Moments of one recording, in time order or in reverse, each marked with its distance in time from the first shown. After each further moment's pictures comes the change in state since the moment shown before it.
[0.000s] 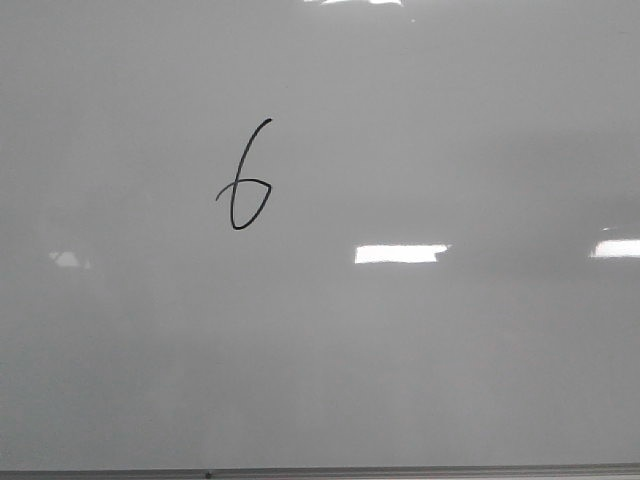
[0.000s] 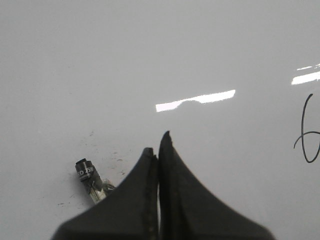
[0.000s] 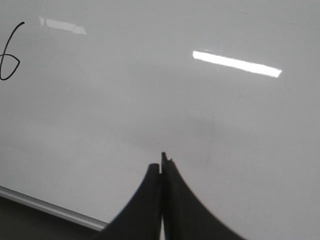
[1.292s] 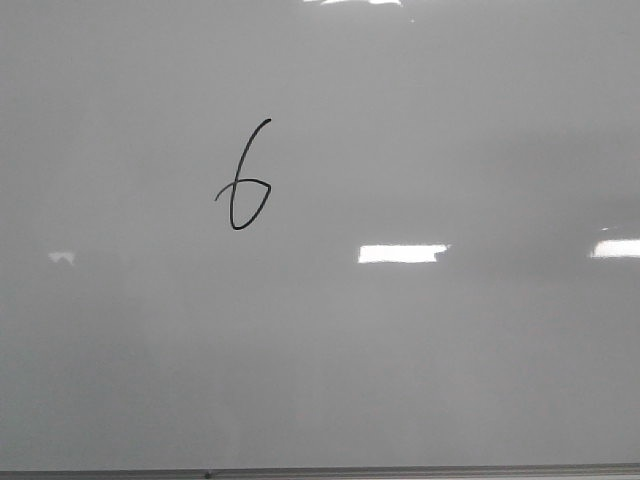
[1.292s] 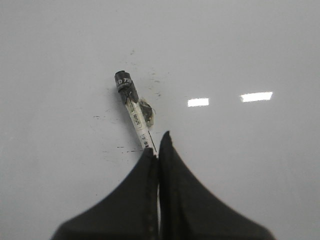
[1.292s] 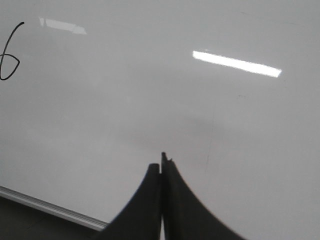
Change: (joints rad) left arm 0.158 -0.415 0.333 -0.041 0.068 0.000; right arm 0.000 0.000 0.000 0.000 -0.001 0.000
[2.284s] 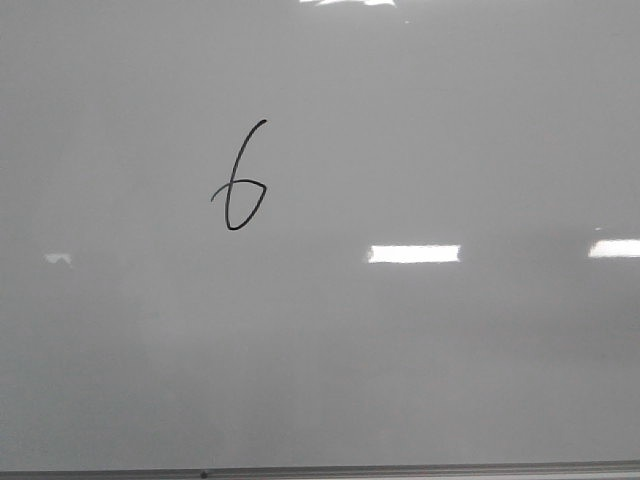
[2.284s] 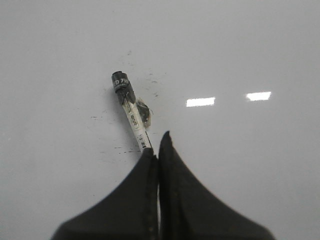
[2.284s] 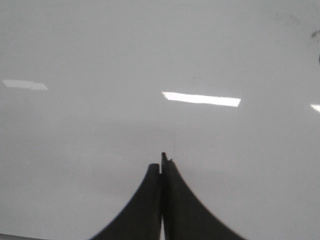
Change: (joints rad) left arm 0.000 0.000 0.000 0.000 0.000 0.000; right arm -0.207 -0.337 0.370 0.184 -0.213 -0.125
